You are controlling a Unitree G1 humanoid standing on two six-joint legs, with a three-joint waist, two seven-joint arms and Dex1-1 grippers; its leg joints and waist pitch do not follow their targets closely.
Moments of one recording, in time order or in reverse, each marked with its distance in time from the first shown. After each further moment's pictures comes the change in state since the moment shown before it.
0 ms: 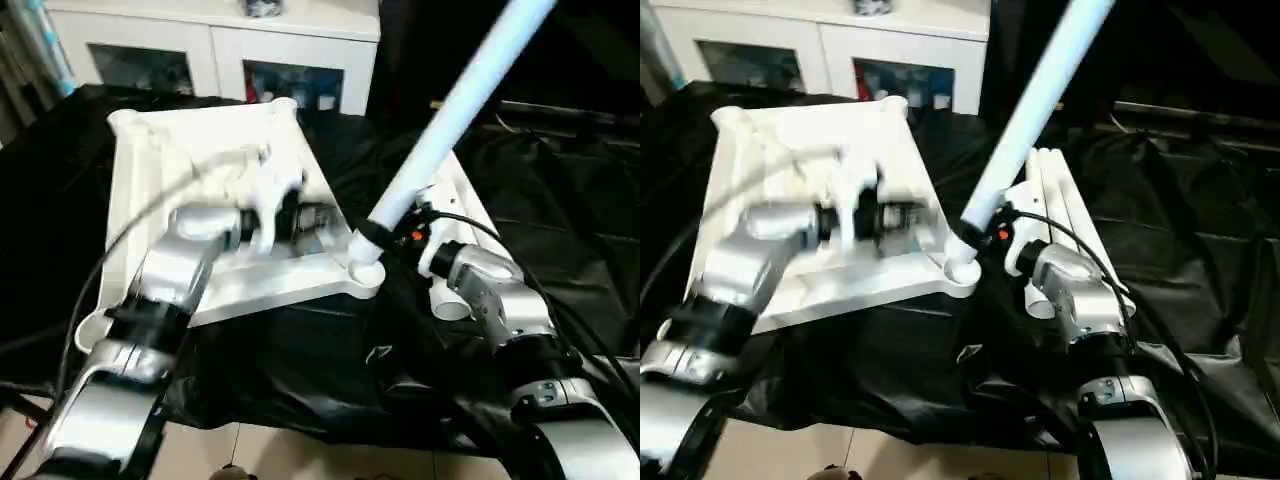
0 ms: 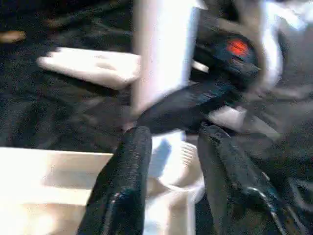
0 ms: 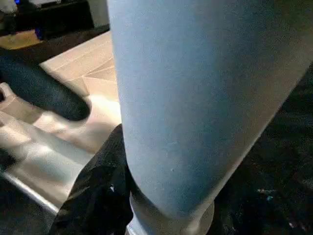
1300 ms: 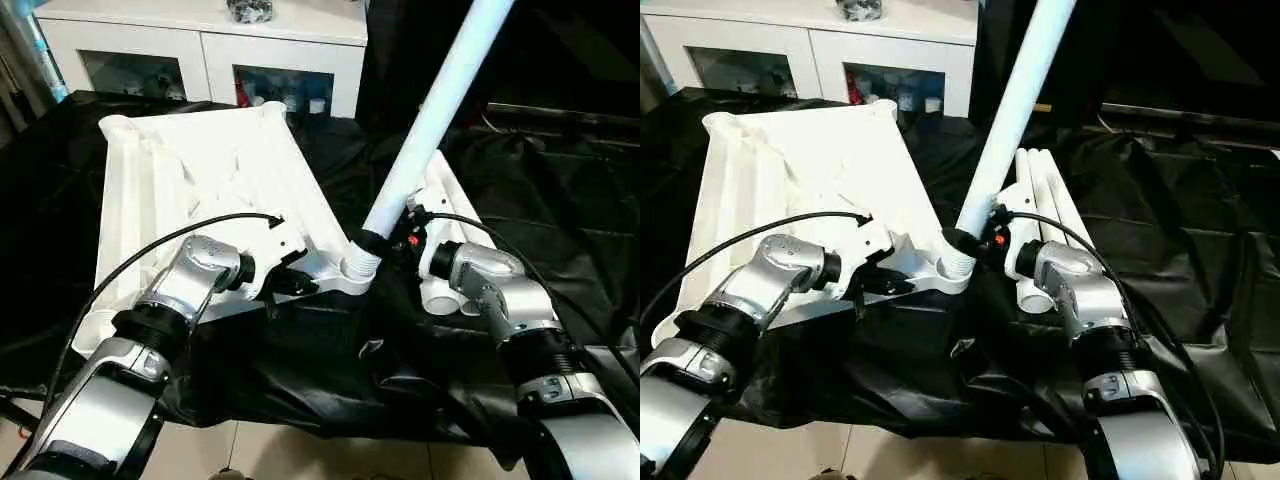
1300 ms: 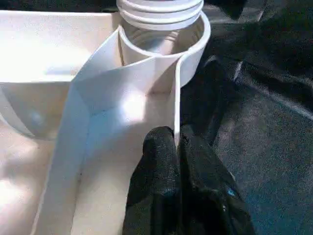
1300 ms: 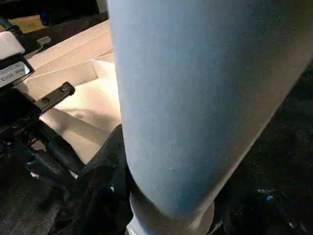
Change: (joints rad) left arm -0.023 0.028 -0.121 0.275 0.193 -0.040 0.003; right arm -0.010 -0.016 0.036 -0.012 -0.012 0.057 0.039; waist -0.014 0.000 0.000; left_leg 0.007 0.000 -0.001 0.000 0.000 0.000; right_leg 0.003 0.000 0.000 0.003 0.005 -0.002
